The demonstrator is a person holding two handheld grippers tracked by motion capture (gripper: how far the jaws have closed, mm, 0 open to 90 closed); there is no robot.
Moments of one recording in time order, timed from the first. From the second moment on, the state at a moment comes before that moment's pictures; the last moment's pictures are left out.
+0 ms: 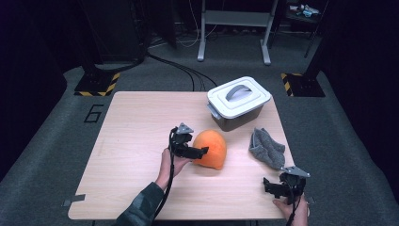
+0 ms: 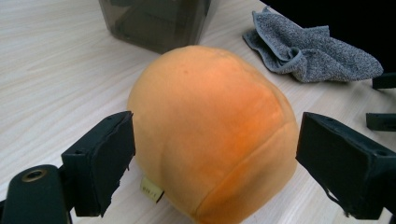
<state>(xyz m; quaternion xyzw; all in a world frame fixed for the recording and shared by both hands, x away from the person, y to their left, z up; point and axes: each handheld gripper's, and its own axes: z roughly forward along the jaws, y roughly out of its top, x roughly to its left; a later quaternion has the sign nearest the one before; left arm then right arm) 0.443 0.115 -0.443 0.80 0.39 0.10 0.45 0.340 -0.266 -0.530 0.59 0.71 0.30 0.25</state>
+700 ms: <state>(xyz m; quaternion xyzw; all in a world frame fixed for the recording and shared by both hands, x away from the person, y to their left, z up) 0.462 0.083 -0.452 0.81 0.39 0.11 0.42 0.340 -0.266 -0.530 0.59 0.71 0.30 0.24</state>
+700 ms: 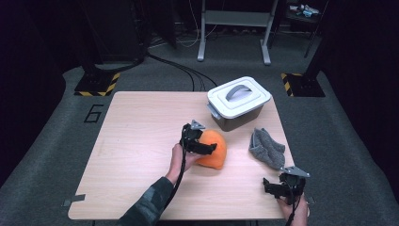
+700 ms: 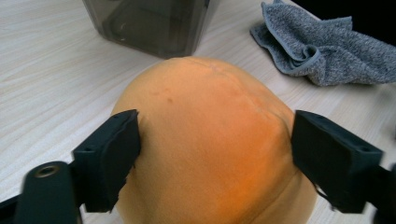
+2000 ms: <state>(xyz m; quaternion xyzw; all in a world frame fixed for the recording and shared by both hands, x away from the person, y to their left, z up) 0.445 0.104 -0.453 0.80 0.36 0.14 0.46 0.340 -0.266 -0.530 0.59 0.71 0.30 0.24</state>
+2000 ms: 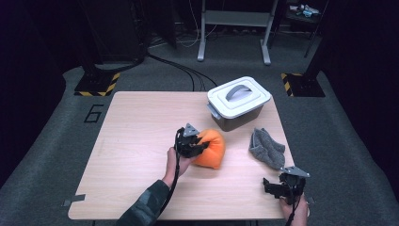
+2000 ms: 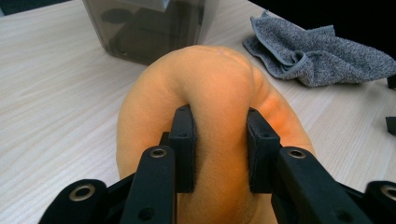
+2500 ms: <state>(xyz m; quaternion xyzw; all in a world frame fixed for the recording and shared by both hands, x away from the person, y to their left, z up) 0.440 0.124 -0.440 0.79 0.36 0.14 0.47 0.340 -0.266 -0.530 0.58 0.71 0.30 0.24</state>
